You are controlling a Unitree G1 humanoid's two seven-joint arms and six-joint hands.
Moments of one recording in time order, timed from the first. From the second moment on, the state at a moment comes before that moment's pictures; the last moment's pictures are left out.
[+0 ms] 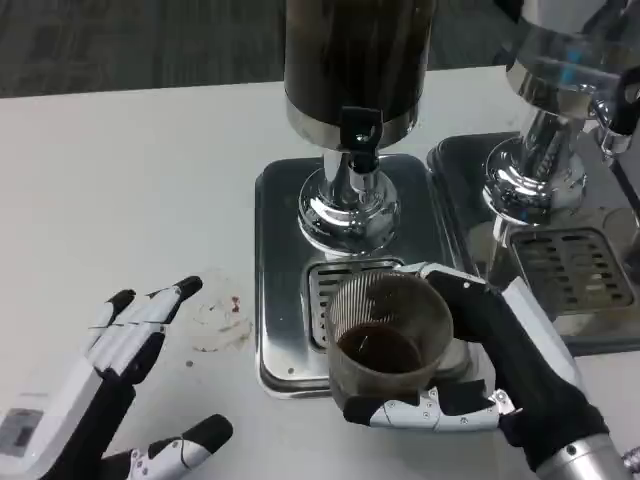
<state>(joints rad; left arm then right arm) 0.36 0.53 0.07 0.23 0.63 -0.87 0.32 0.31 -0.17 0.19 -0.28 -0.32 -0.22 0.10</state>
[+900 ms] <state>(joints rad) 0.36 0.52 0.06 0.24 0.63 -0.87 0.33 0.31 -0.17 0.19 -0.28 -0.32 -0.22 0.09</state>
